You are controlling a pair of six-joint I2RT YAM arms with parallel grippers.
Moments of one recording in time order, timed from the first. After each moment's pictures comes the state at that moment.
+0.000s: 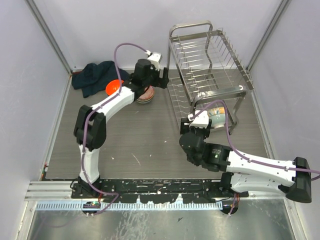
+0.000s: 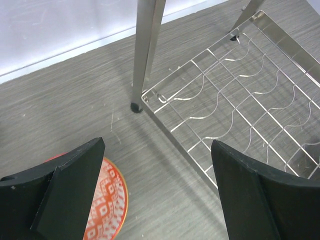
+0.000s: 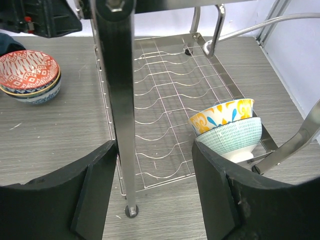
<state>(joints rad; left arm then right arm) -0.54 2.06 1.73 -0.02 0.05 -0.12 1.20 0.96 0.75 -0.17 1.31 0.33</state>
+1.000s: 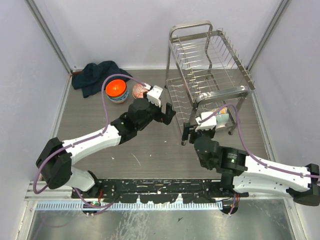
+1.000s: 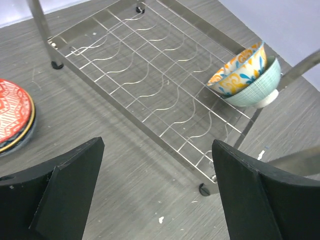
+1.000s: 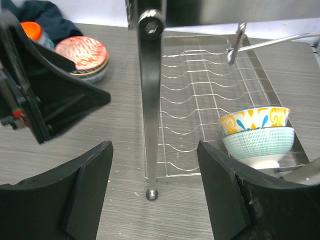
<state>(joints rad) -0.85 1.44 0.99 0.23 -0.12 -0.21 1.26 0.80 0.75 -0.26 1.13 0.29</state>
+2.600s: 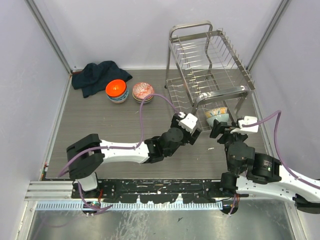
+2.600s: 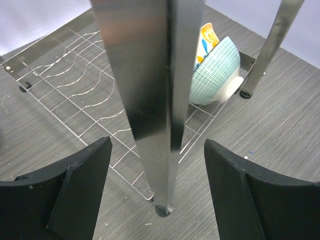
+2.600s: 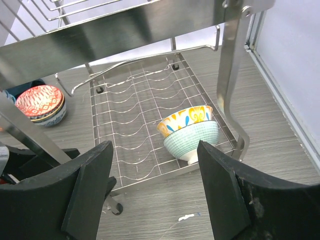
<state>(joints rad) -1.26 1.73 1.05 0.52 -0.57 -0.06 1.26 0.46 0.79 -0.55 1.32 0.36</state>
